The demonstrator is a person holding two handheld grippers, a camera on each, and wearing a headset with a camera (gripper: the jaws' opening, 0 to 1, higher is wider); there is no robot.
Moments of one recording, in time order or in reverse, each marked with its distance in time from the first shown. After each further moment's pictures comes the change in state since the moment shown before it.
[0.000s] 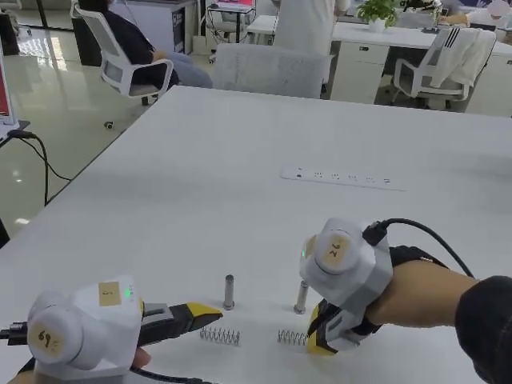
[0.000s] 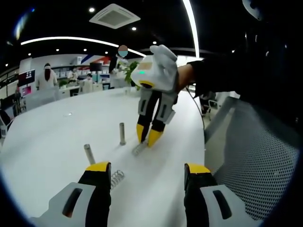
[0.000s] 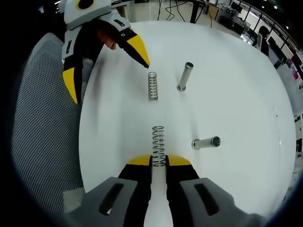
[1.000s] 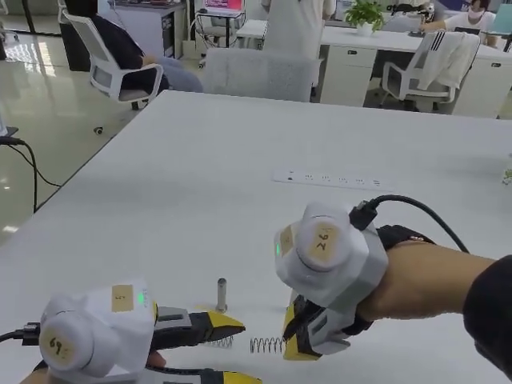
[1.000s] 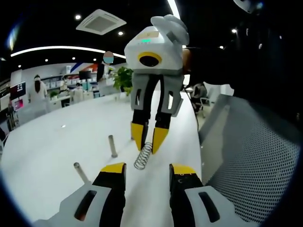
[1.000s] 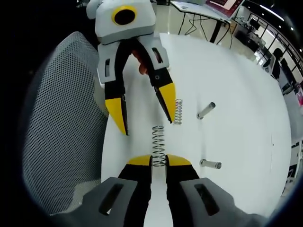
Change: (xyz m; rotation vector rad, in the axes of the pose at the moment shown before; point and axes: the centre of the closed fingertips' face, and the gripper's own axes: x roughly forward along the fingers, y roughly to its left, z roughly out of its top) left arm 0.015 -0.016 0.017 0.098 -0.035 -0.069; right arm -0.030 0.038 0.039 -0.170 -0.028 0.044
